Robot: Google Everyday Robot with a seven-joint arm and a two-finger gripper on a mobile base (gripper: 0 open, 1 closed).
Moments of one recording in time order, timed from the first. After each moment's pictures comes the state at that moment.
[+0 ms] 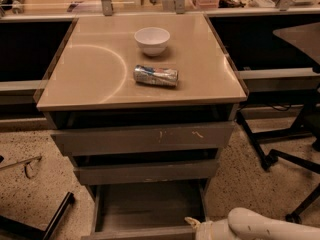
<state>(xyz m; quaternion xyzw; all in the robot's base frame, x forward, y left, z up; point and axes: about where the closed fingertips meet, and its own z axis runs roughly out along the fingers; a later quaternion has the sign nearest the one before) 0.344 -0.084 0.314 -0.52 0.74 0.34 0.24</state>
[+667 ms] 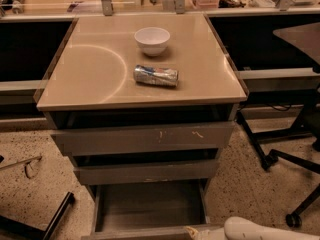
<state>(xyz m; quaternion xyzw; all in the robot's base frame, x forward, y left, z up) 0.329 -0.080 0.261 -0.51 0.75 0.35 0.23</state>
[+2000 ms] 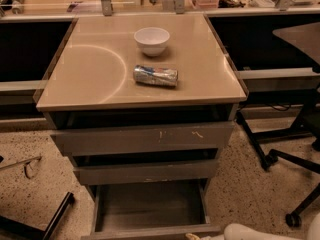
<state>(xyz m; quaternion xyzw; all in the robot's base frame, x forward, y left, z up) 0.315 -0.092 0.209 -0.49 0.76 0.36 0.21</state>
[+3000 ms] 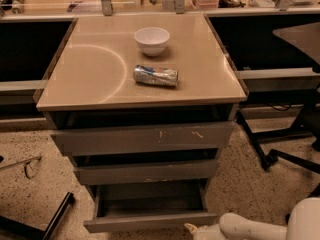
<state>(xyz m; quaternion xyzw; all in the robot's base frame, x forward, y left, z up) 0.361 -0.096 0.180 -0.52 0.75 0.33 0.22</state>
